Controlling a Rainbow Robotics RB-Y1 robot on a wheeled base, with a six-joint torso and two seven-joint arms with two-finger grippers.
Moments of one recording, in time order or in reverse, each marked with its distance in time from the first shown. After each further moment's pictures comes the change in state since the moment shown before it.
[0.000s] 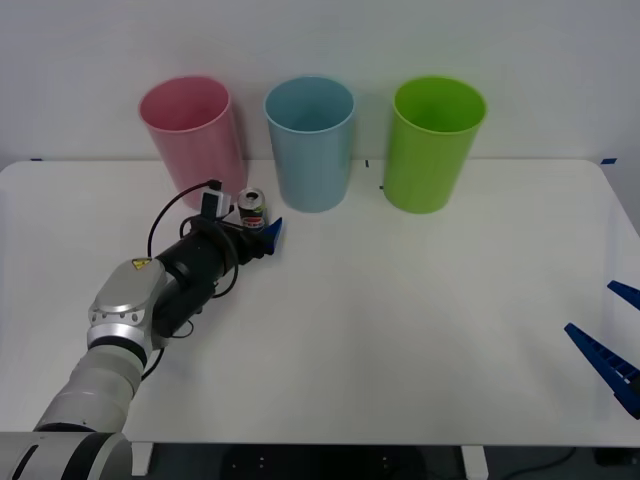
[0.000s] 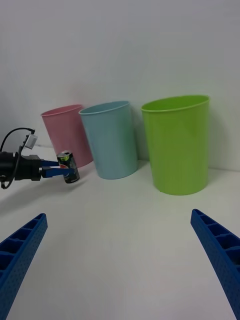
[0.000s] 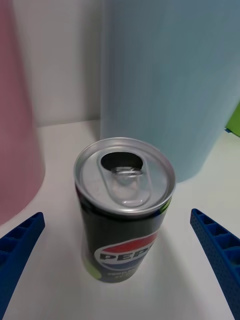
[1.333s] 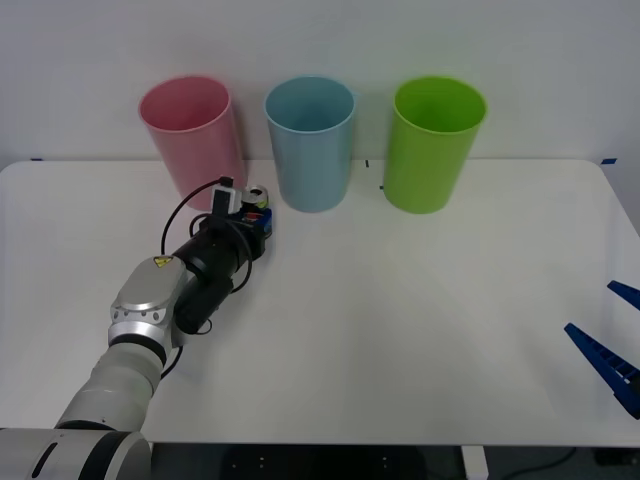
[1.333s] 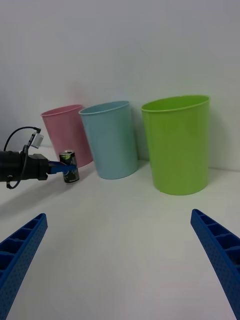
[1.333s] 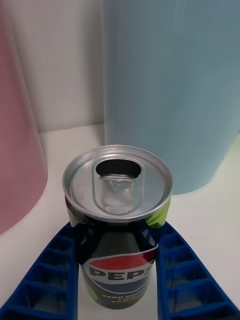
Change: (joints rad) right arm 0.000 0.000 0.000 0.000 0.000 0.000 0.000; left arm -0.016 -0.051 -0.003 0.001 -0.046 0.119 -0.001
